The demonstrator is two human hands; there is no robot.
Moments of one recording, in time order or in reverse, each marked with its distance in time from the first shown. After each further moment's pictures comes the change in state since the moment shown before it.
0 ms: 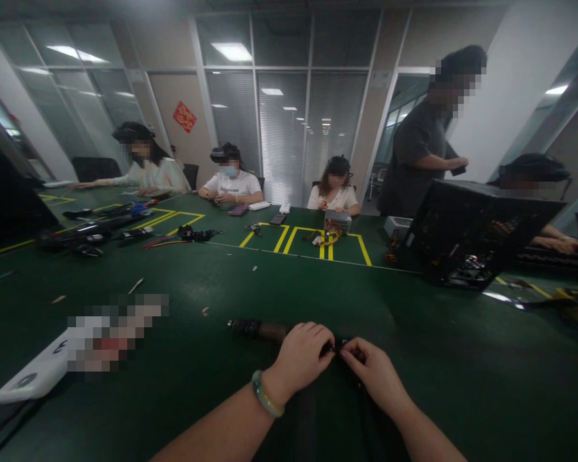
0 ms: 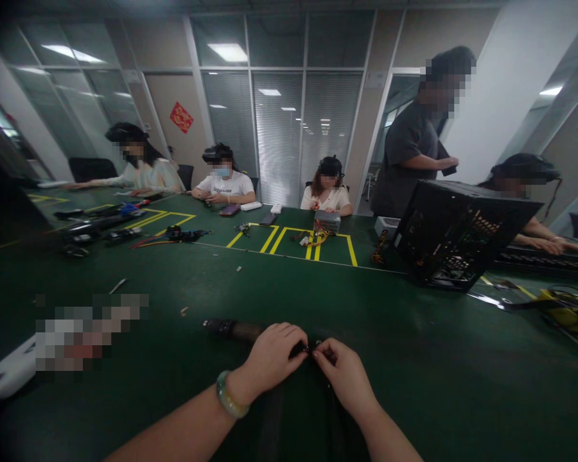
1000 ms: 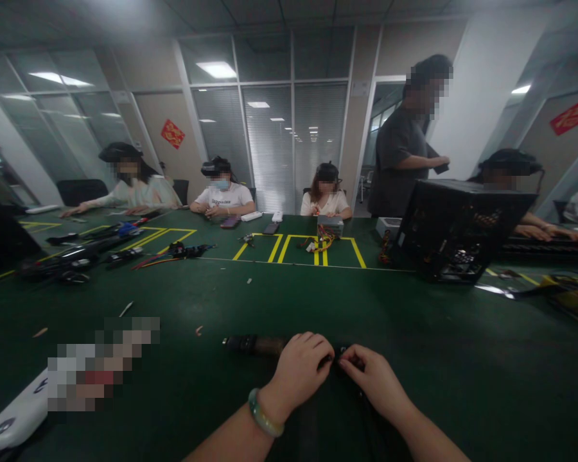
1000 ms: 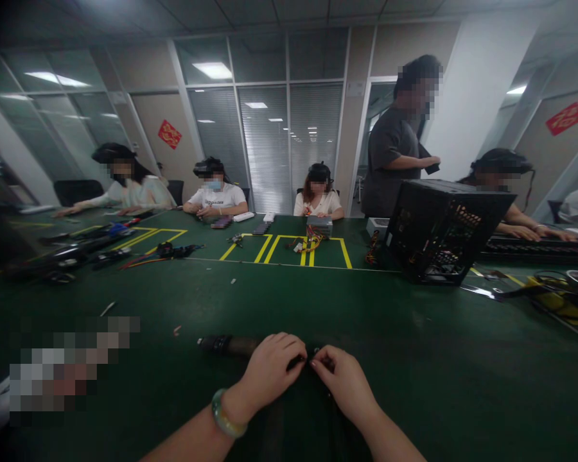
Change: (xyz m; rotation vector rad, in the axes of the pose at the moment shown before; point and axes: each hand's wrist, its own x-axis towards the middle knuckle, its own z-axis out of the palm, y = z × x) left_hand 0.002 -0.001 0.003 0.014 -0.025 0.030; right_hand 0.002 0.002 0.001 0.017 0.009 -0.018
